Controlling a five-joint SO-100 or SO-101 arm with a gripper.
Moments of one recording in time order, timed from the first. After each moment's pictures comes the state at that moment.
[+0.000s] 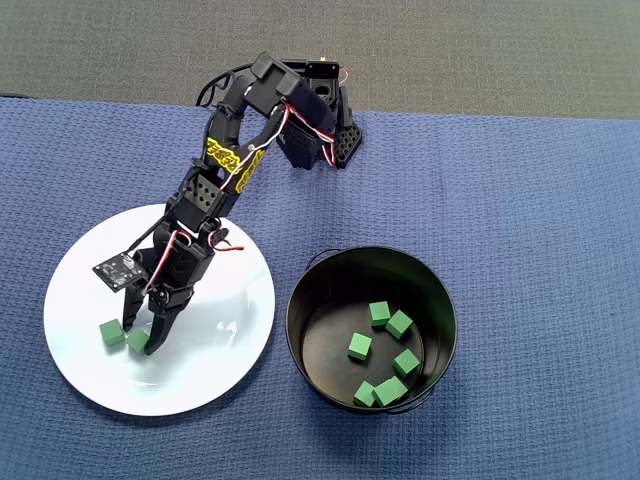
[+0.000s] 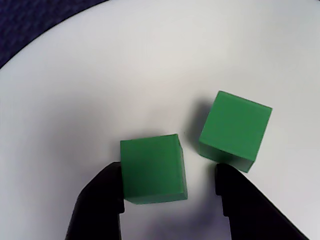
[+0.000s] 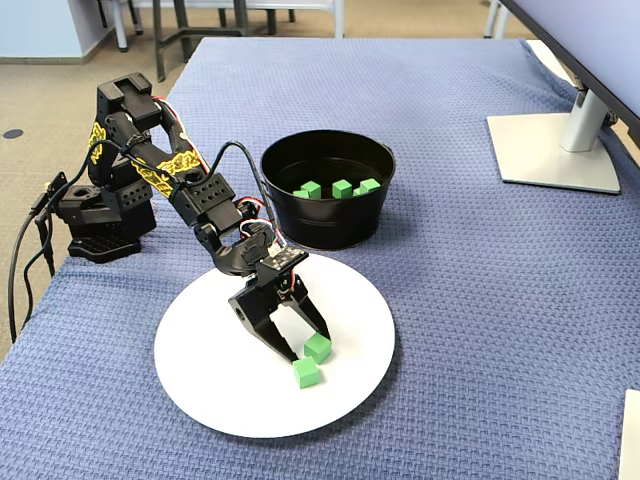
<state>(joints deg) 37.1 61.3 98.9 1.8 -84.8</state>
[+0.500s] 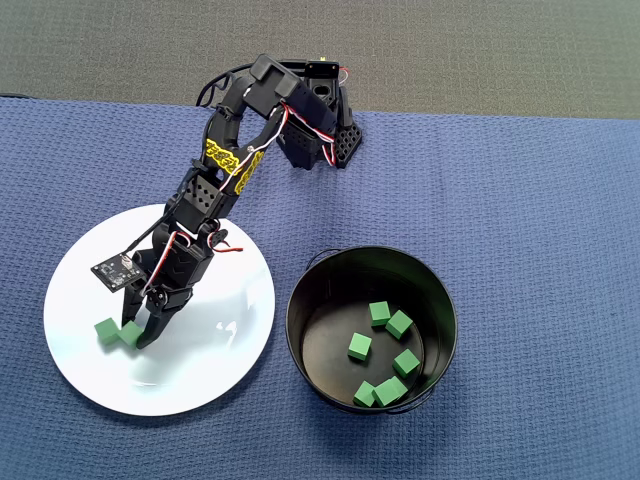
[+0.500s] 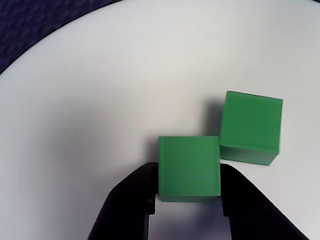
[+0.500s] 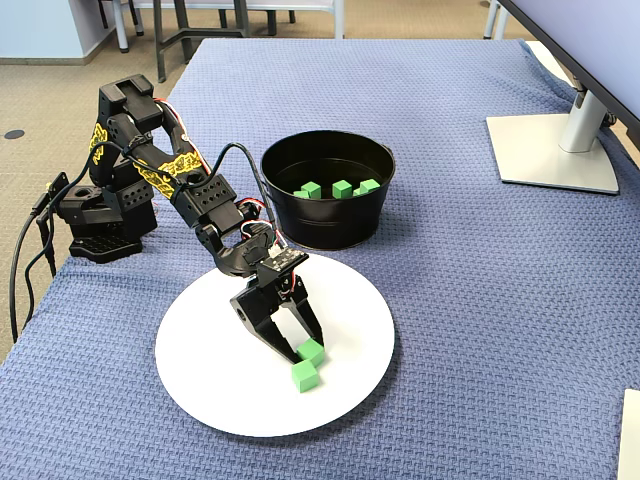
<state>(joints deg) 37.1 60.9 98.3 1.6 -83.5</state>
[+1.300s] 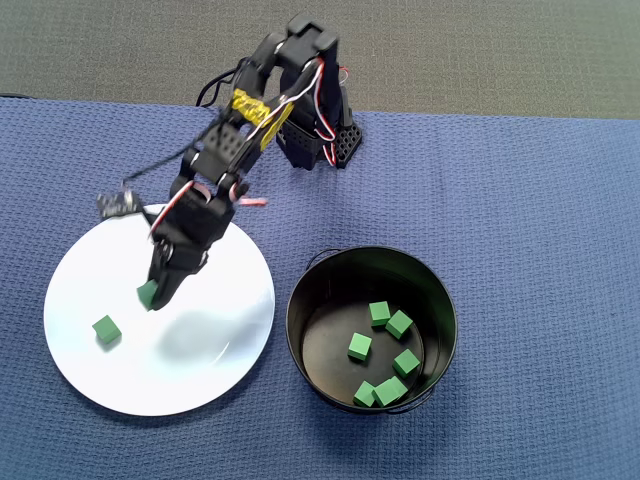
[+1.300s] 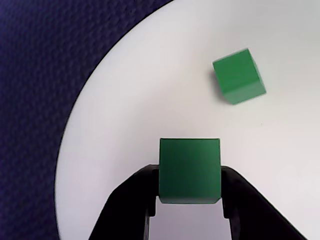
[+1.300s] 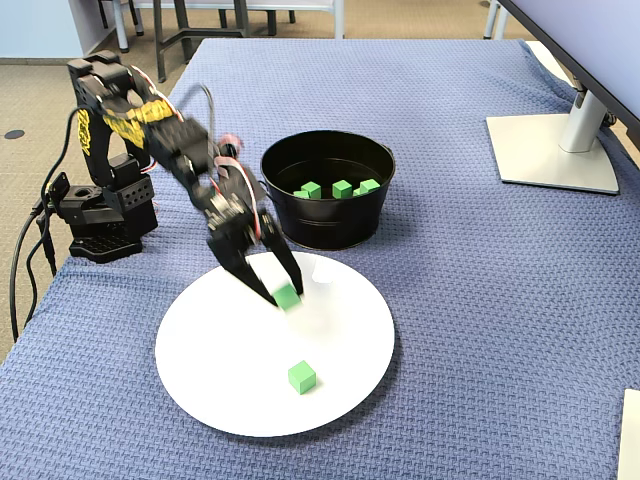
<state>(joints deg) 35.2 90.1 108.9 23.7 -53.0</state>
